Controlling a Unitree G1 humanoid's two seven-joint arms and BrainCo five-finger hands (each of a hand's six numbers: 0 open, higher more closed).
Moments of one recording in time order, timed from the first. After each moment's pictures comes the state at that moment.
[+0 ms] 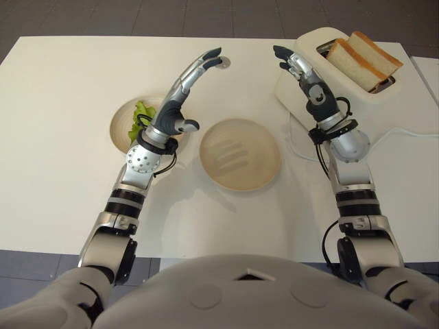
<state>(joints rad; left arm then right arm) -0.29 0.25 -0.16 0.31 0.19 -0.90 -0.10 -0.28 -0.37 -0.01 0.22 0.02 -0.53 0.38</state>
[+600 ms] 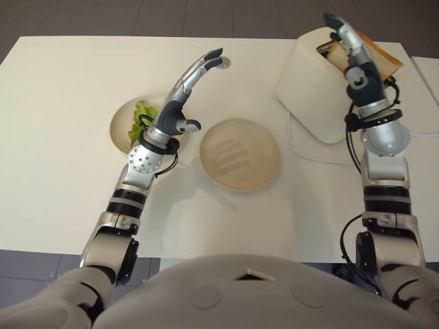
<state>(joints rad) -0.29 0.23 -0.16 0.32 0.21 -0.90 -0.10 -0.31 -0.57 -0.24 0.17 -0.13 -0.54 0.20</state>
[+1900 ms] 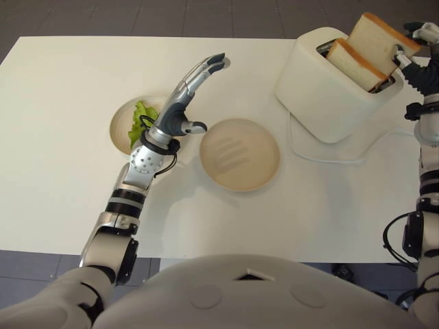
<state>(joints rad) -0.30 0.27 -0.12 0.32 0.40 -0.84 0.00 -0.45 -0.81 -0.22 0.69 -0.22 -0.66 -0.14</state>
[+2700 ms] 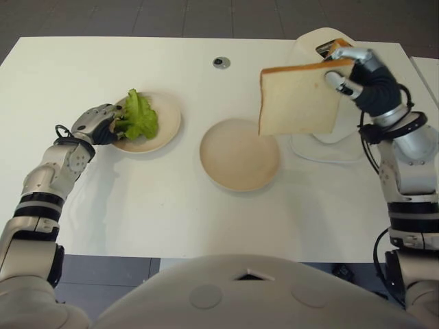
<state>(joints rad) -0.27 0.78 -0.18 0.55 0.78 -0.31 -0.04 -0.13 -0.63 0.03 -0.09 0.31 -0.35 0.54</state>
